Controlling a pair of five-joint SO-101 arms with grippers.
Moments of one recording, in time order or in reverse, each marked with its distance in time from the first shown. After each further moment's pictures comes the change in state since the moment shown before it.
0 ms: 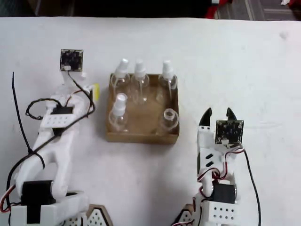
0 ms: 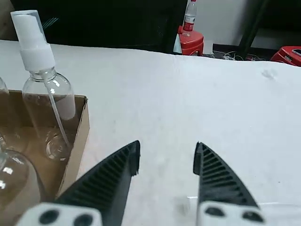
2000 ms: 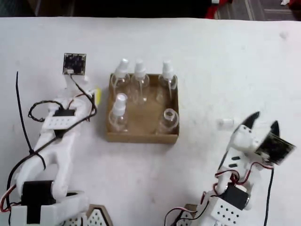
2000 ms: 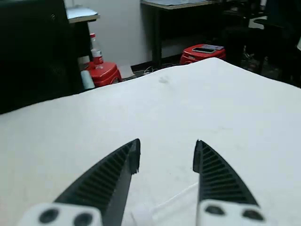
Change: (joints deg) left arm 0.7 0.0 2.3 0.0 0.0; right arm 23.0 0.4 0.0 -8.3 -11.7
